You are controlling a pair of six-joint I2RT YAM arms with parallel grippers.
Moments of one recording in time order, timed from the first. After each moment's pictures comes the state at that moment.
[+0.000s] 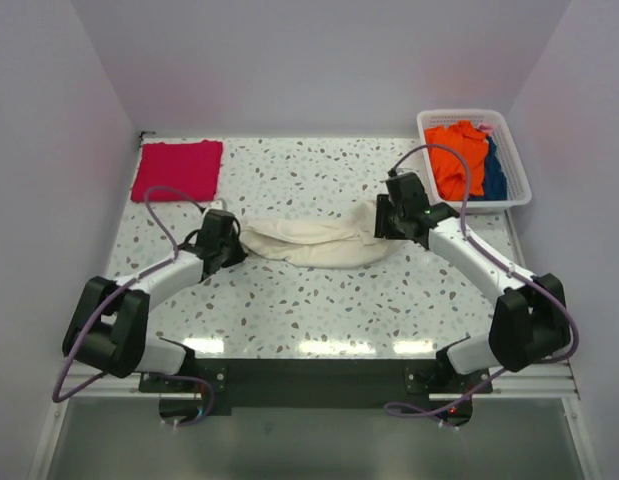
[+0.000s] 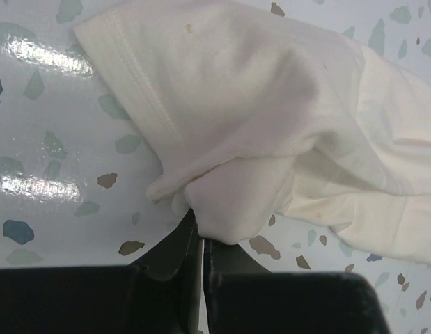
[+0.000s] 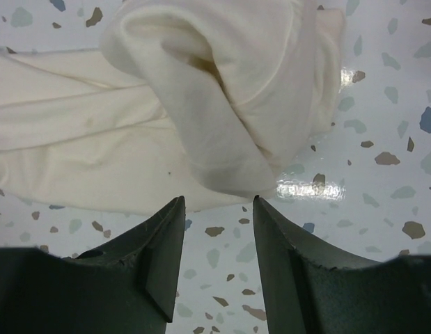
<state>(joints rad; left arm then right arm) -0.33 1.40 0.64 -0.11 -0.13 -0.65 0.41 1.42 1.07 -0.54 0.17 0.39</state>
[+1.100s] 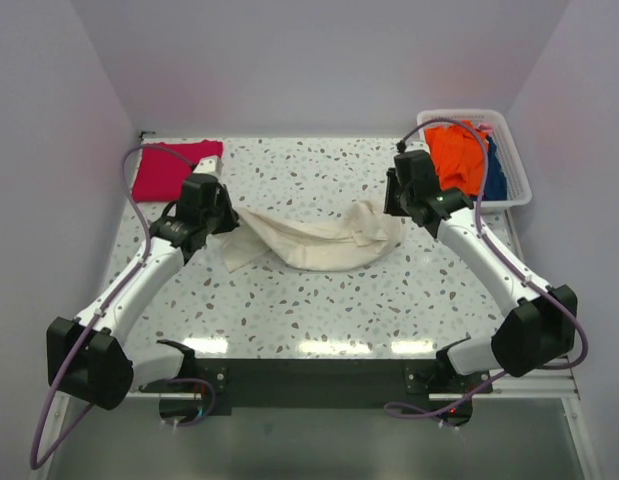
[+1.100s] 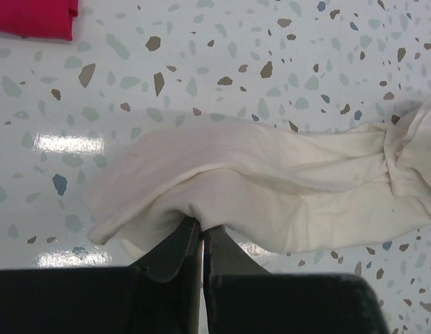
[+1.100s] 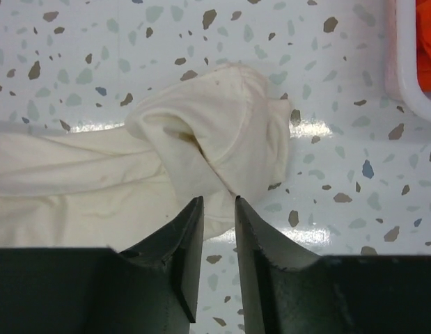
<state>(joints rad) -0.31 1.22 0.97 -0.41 -0.10 -0.45 0.41 1.40 1.27 -0.60 0.27 0.34</state>
